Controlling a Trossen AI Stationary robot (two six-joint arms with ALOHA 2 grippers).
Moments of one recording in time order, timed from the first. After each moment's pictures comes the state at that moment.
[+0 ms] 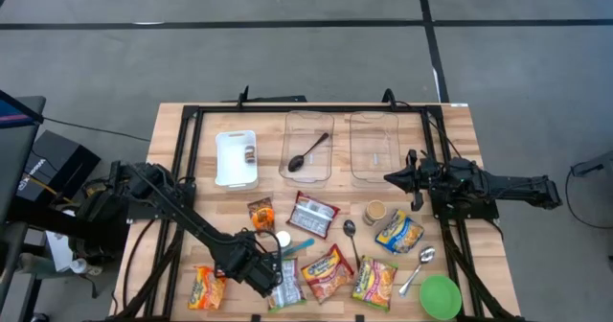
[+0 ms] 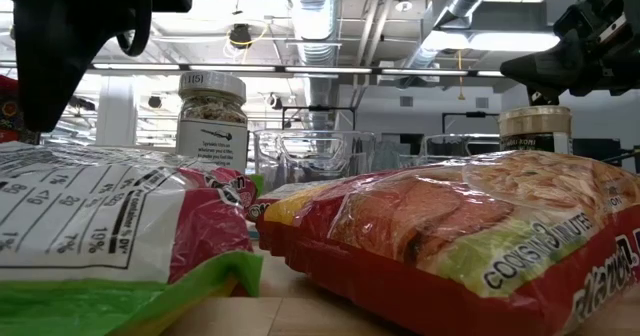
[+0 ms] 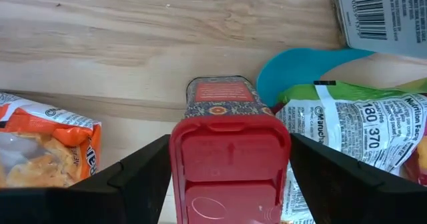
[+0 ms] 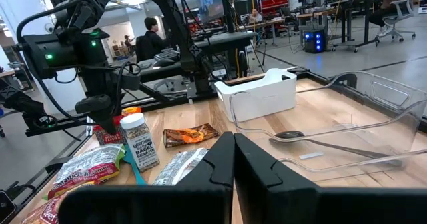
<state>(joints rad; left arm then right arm) -0.66 1.87 1.38 -0.99 -0.05 -2.30 -0.05 0.02 0.01 0.01 0.03 0.19</state>
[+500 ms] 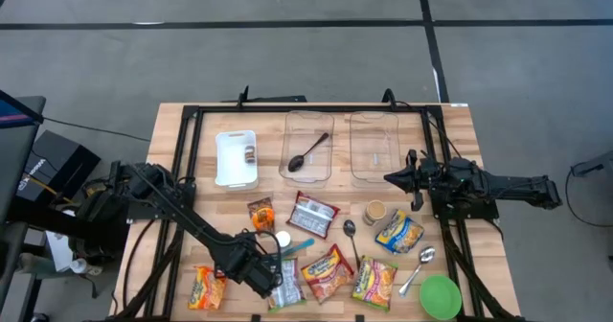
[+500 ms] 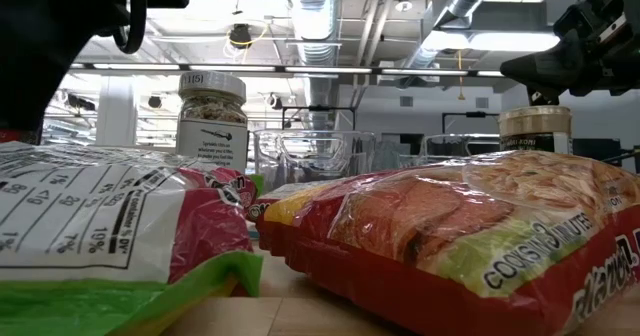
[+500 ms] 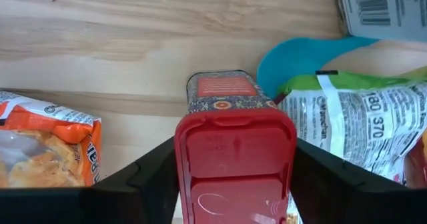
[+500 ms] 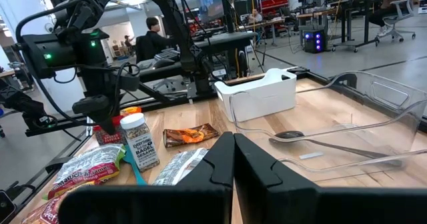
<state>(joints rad) -0.66 1.87 1.38 -0.97 -0.04 -2.28 -0.06 0.02 0.01 0.01 0.03 0.19</state>
